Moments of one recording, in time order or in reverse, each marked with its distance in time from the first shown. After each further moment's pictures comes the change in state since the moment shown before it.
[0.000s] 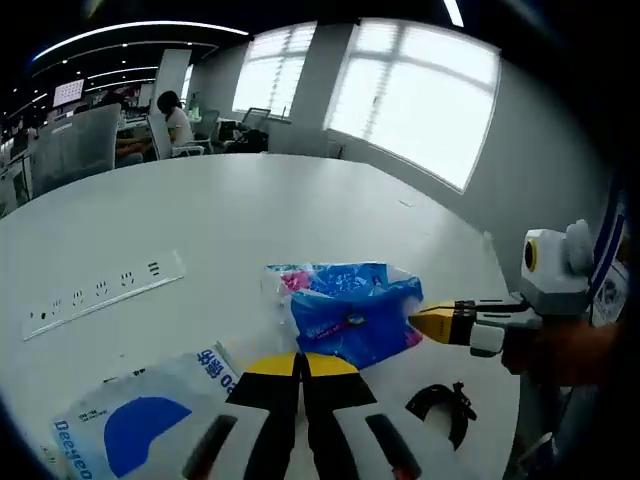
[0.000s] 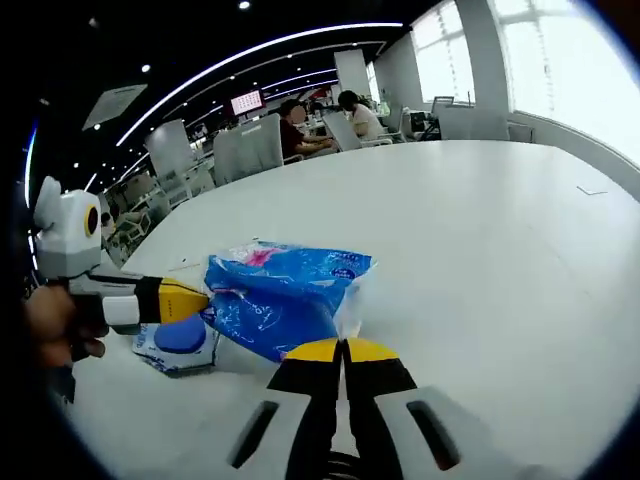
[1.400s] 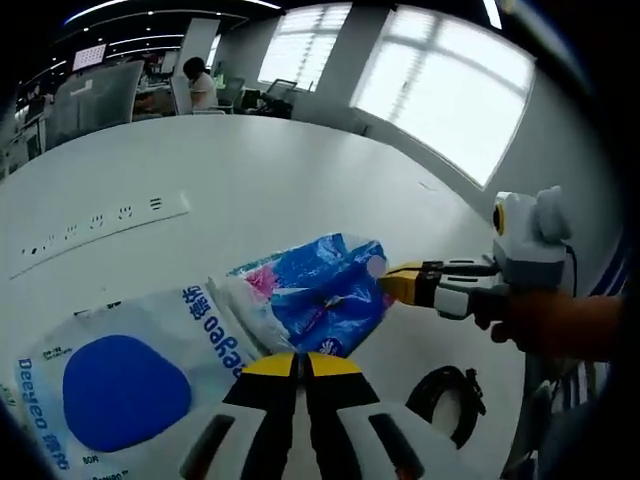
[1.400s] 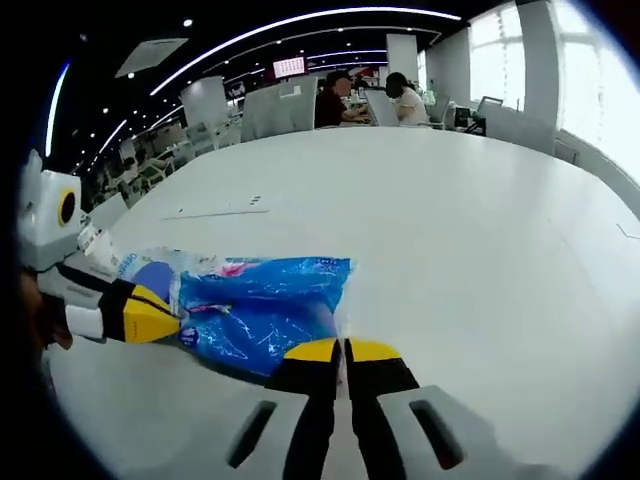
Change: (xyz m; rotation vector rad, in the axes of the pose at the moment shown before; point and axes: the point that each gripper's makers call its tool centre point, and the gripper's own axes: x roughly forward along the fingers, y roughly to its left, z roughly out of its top) left arm 0.019 0.001 -0.048 -0.078 0.113 0.040; right arm 0.056 -0.008 -0.017 -0.194 0.096 0.078
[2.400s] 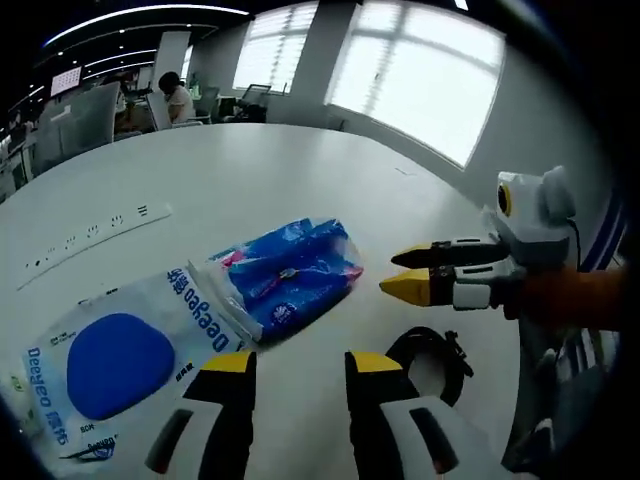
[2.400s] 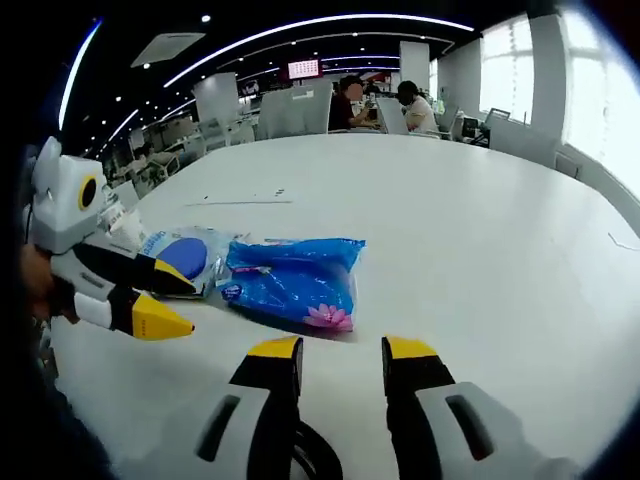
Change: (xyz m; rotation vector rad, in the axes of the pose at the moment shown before) left arm -0.026 -0.032 -0.027 0.120 0.004 -0.058; right arm -0.058 0.010 -0.029 -0.058 -0.007 0.022
